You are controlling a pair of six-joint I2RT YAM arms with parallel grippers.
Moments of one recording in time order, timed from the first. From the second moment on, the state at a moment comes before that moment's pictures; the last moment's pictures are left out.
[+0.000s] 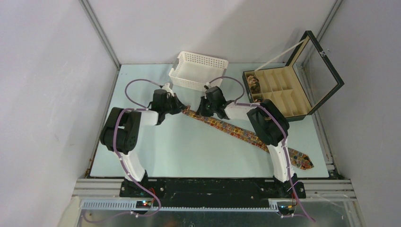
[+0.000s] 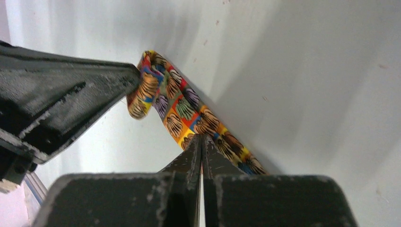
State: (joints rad) left arm -0.23 1.81 0.83 0.41 0.31 -0.51; right arm 0.66 2.15 1.34 0.10 -0.21 0.71
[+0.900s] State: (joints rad) left arm -0.27 1.80 0.83 0.37 0.28 -0.45; right arm 0.65 2.13 1.38 0.14 -0.25 0.71
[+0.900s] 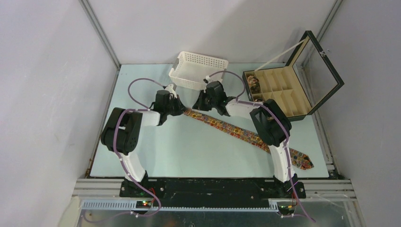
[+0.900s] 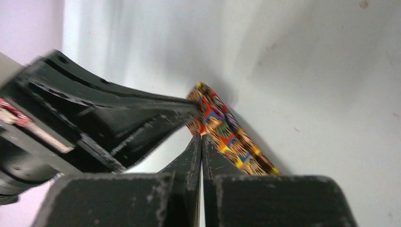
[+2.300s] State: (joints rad) left arm -0.27 1.77 0.83 0.33 0.23 -0.45; right arm 0.66 2.28 1.52 0.12 -0.33 0.75
